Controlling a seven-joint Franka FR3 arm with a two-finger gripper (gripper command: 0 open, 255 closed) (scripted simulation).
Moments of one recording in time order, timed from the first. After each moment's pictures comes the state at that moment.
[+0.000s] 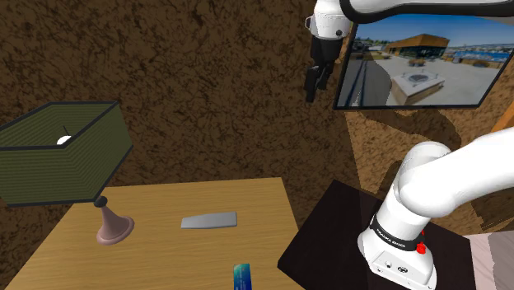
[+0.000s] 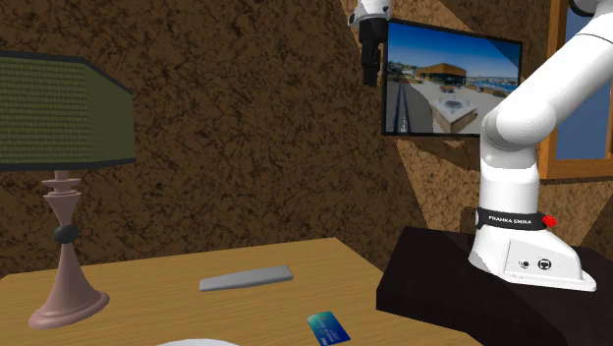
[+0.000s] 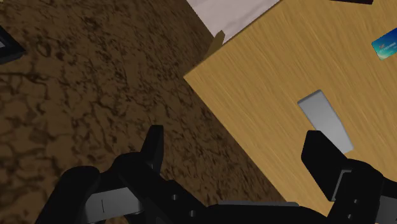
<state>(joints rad) -0.01 -0.76 0.07 -2.29 -0.10 1.60 -0.02</state>
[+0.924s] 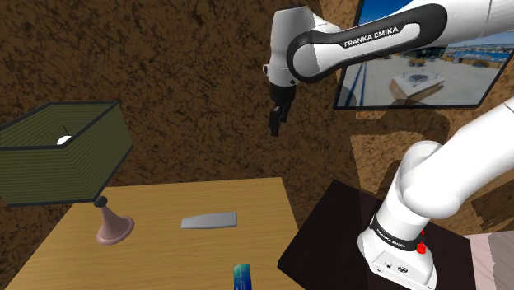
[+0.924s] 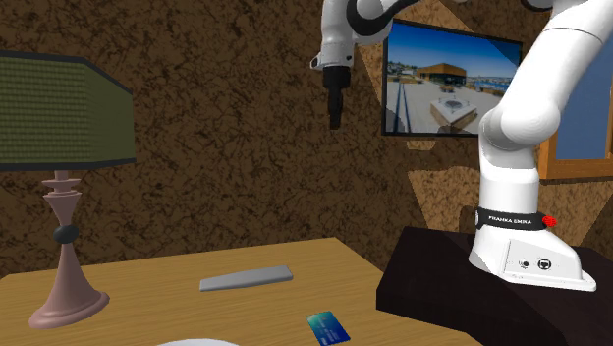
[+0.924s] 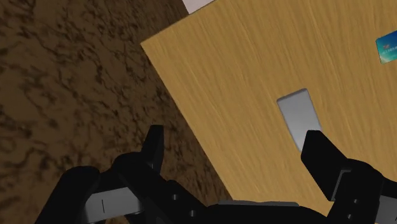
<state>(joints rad) 0.06 -0.48 0.10 -2.40 -0.08 1.97 -0.08</state>
